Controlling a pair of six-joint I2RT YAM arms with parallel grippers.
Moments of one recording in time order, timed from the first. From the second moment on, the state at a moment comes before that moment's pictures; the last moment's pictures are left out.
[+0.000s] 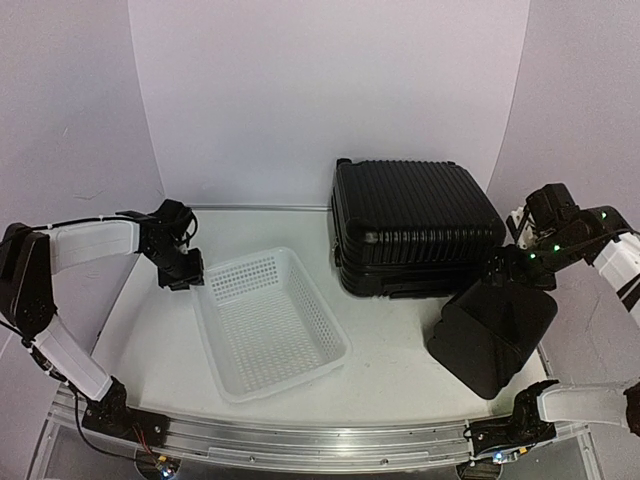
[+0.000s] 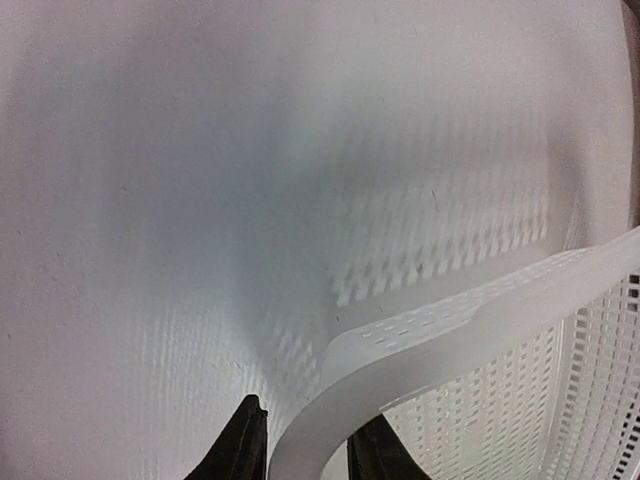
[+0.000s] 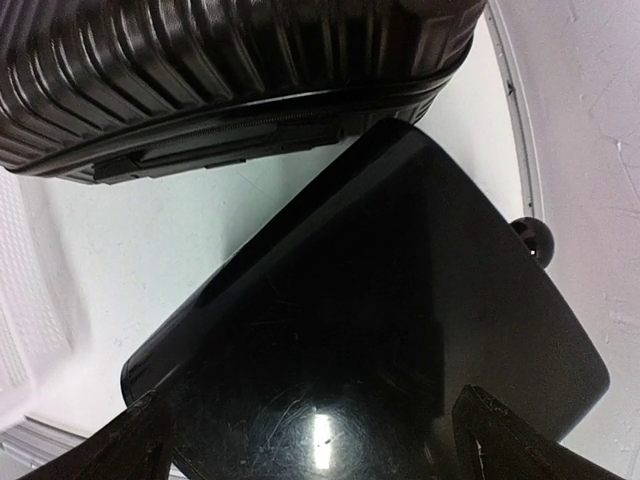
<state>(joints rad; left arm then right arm) -0.39 1.53 1.03 -0.66 0.01 -0.62 0.26 1.02 1.14 -1.16 0.04 0.30</state>
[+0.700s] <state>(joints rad) -0.06 1.77 1.42 -0.68 0.01 -0.48 0.26 1.14 1.18 -1.24 0.06 0.28</state>
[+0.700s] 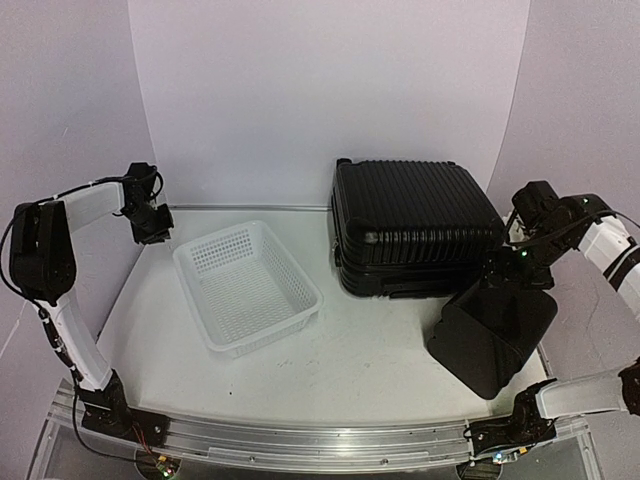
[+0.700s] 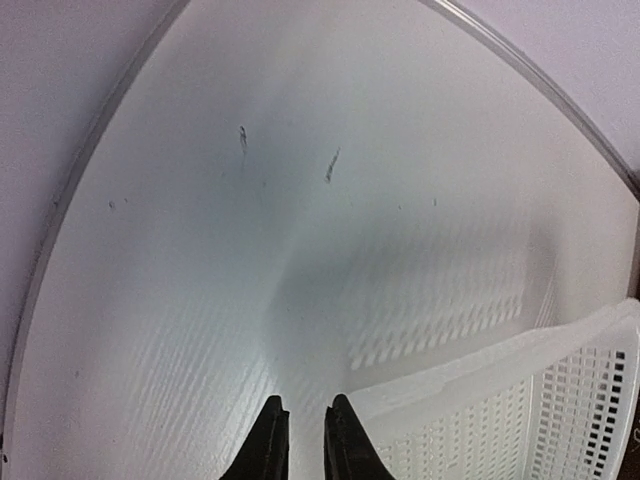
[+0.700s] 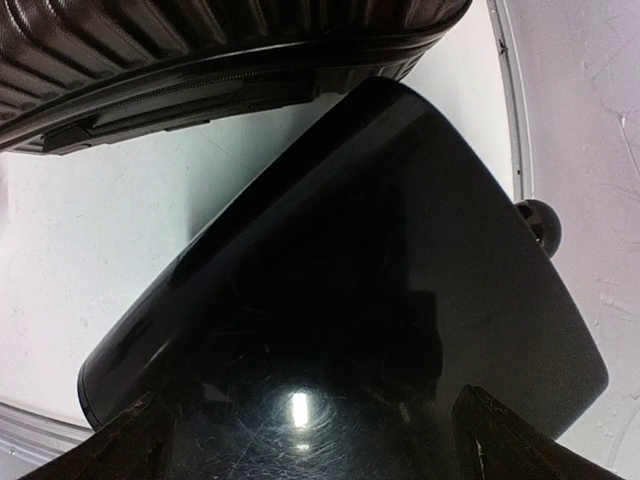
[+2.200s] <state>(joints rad) -0.13 2.18 1.84 -0.75 0.10 -0.42 -0.05 1.20 1.27 -1.26 -0.03 0.29</state>
